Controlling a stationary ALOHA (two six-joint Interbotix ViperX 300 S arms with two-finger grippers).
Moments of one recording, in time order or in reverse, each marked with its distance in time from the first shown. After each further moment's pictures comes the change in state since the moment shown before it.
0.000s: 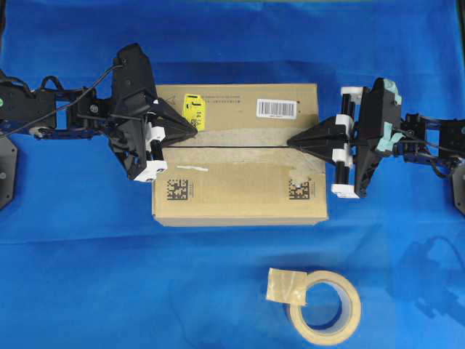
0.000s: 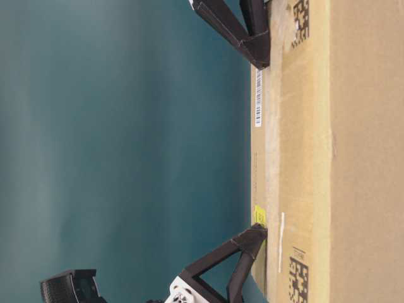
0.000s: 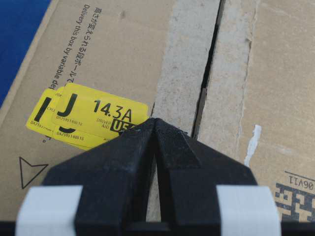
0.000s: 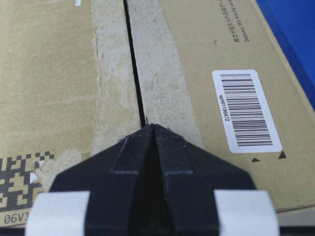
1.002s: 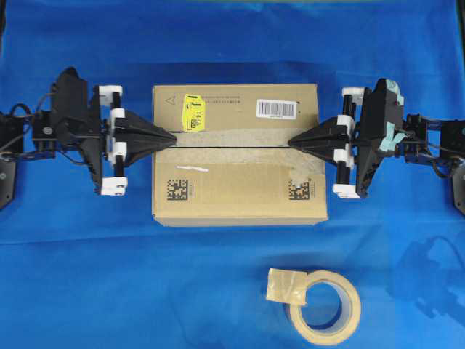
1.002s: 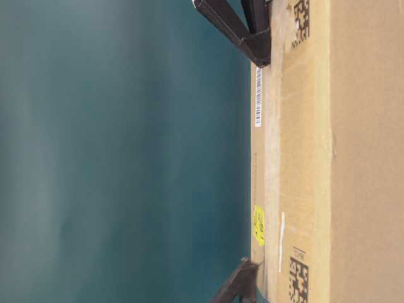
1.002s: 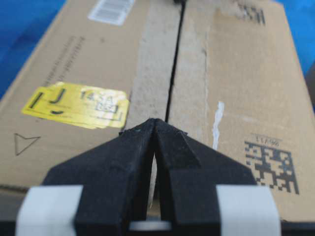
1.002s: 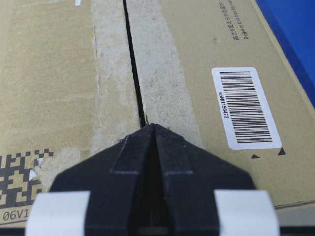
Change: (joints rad) left arm -0.054 0.023 0.278 0.002 -0.670 0.067; right arm 0.000 0.000 0.008 0.002 -0.002 0.000
